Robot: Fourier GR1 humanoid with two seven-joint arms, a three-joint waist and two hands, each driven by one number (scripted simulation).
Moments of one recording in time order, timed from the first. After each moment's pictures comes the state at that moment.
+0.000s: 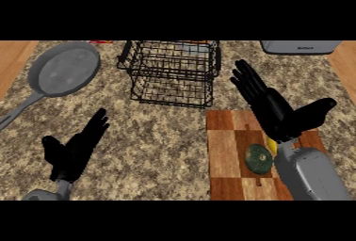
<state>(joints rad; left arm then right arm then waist) -0.05 0.40 -0.30 -1.43 0.39 0.11 0.04 -0.34 -0.22 0.20 -1.55 -0.35 0.02 0.13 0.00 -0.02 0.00</state>
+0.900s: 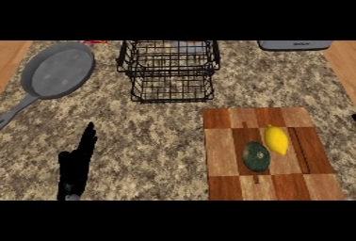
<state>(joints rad) 0.05 0.30 -0.29 -1.38 0.21 0.39 -0.01 0.00 -0.43 -0.35 -1.68 -0.16 -0.37 0.00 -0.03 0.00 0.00</state>
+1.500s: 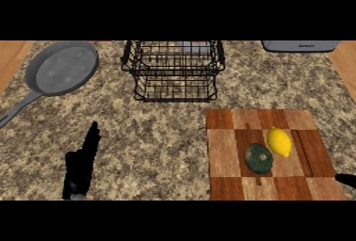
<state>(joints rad) 0.04 0.28 -0.30 -1.37 0.18 0.40 -0.02 0.23 -0.73 -0.12 -1.99 0.09 -0.16 0.53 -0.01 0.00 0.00</state>
